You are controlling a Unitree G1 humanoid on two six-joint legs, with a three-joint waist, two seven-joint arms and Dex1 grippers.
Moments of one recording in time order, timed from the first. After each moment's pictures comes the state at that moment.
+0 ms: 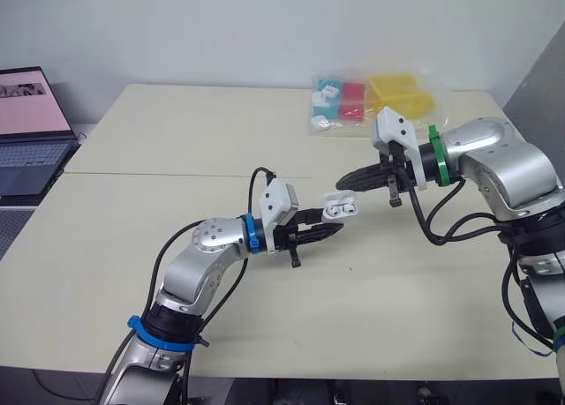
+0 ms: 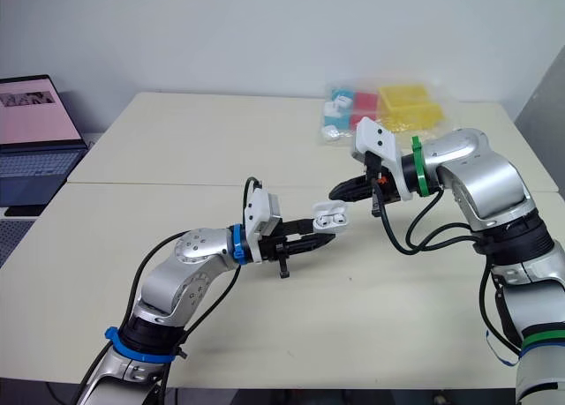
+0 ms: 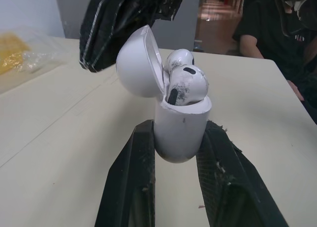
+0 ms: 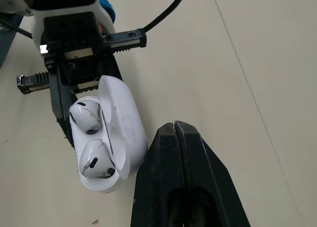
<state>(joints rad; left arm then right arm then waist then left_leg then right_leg) -0.44 0.37 -0.21 -0.18 -0.40 0.38 -0.93 -0.99 -0.76 0.34 0.03 0.38 0.66 1.29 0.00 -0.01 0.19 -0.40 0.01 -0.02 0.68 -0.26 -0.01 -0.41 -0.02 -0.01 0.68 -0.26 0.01</state>
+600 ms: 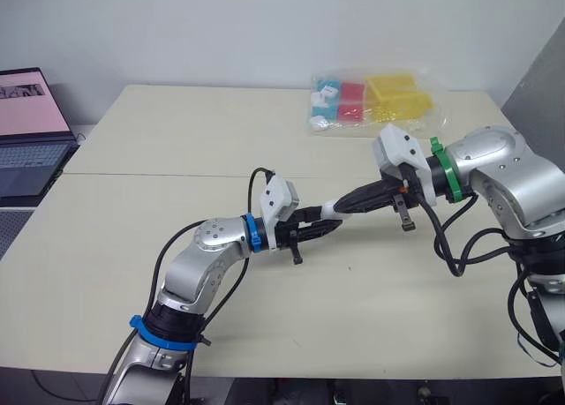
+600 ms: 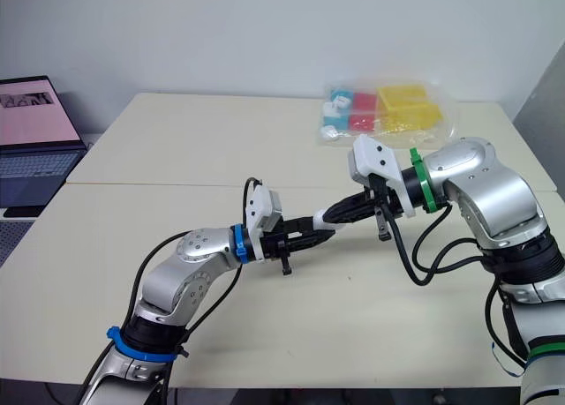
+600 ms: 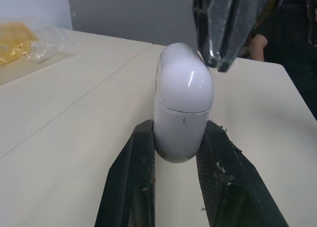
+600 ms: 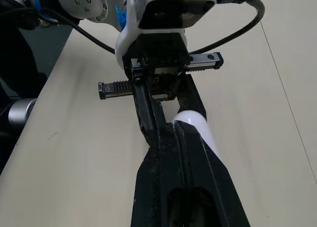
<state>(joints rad) -0.45 0.35 -0.19 -0.18 -0.42 0.45 -0.88 -0.88 -0.79 0.27 -0.19 0.41 0.68 1.32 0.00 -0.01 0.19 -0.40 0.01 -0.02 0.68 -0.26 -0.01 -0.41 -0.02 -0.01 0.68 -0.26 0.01</state>
